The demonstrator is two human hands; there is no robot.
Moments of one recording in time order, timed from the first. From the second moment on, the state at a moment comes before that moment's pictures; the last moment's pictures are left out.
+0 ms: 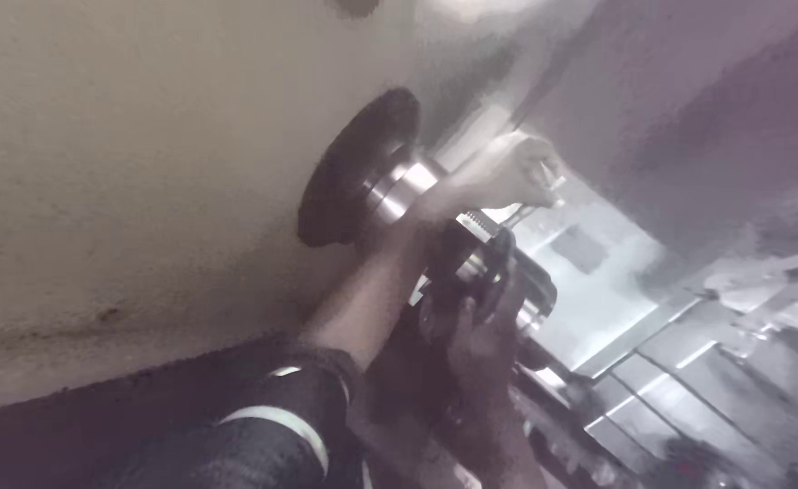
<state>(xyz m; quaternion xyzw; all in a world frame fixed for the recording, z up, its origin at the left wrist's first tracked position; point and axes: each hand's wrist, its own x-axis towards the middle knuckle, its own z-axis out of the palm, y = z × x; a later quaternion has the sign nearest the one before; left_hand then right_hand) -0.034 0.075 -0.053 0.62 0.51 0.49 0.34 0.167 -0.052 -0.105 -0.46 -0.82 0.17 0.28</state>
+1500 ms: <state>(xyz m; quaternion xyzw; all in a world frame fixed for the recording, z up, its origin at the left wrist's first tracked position) -0.034 0.069 -0.051 0.62 0.52 0.49 0.33 0.152 -0.054 -0.095 -0.51 -0.80 0.15 0.27</state>
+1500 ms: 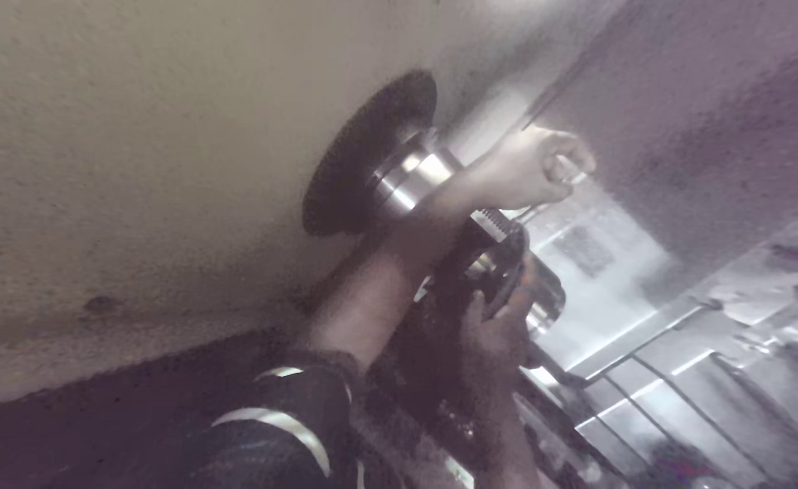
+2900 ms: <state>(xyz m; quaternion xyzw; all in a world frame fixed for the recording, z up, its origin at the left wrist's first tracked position) -0.035 0.066 -0.051 0.62 0.52 0.48 0.34 0.149 -0.054 -0.101 -0.50 -0.80 0.13 0.30</state>
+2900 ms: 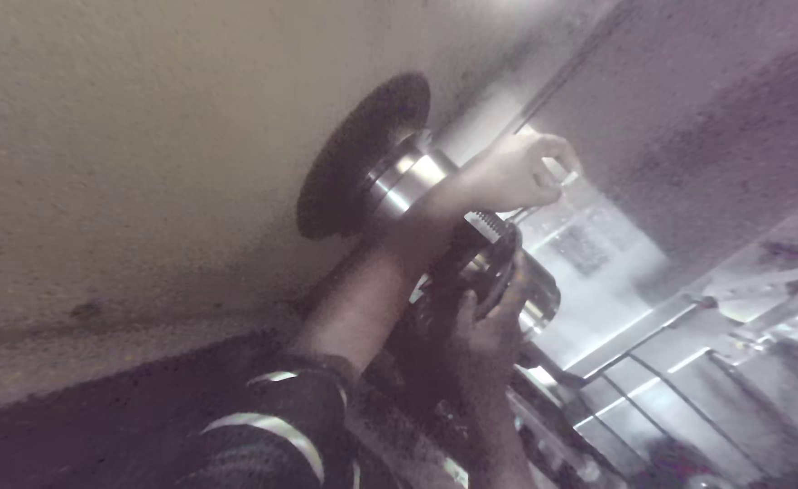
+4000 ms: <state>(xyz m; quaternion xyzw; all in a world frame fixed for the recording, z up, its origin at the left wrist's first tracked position) -0.034 0.071 -0.054 0.65 0.56 0.41 0.31 0.151 -0.053 -0.096 -0.50 -0.81 0.14 0.27</state>
